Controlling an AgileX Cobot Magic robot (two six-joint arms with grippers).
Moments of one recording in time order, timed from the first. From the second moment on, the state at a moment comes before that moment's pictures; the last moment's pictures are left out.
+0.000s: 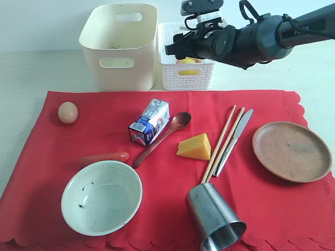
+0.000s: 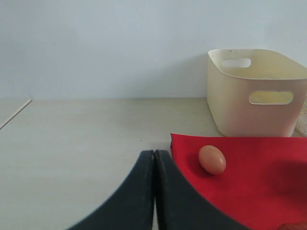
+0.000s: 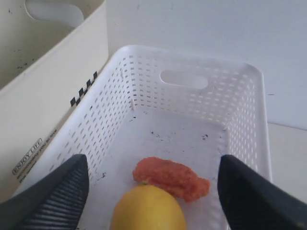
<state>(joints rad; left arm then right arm) 0.00 0.01 0.00 0.00 0.19 -0.01 0.41 2.24 -1.48 0.50 -0.23 -0.42</state>
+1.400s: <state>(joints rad) 0.00 0.01 0.00 0.00 0.19 -0.01 0.54 2.02 -1.48 0.35 0.62 -1.02</state>
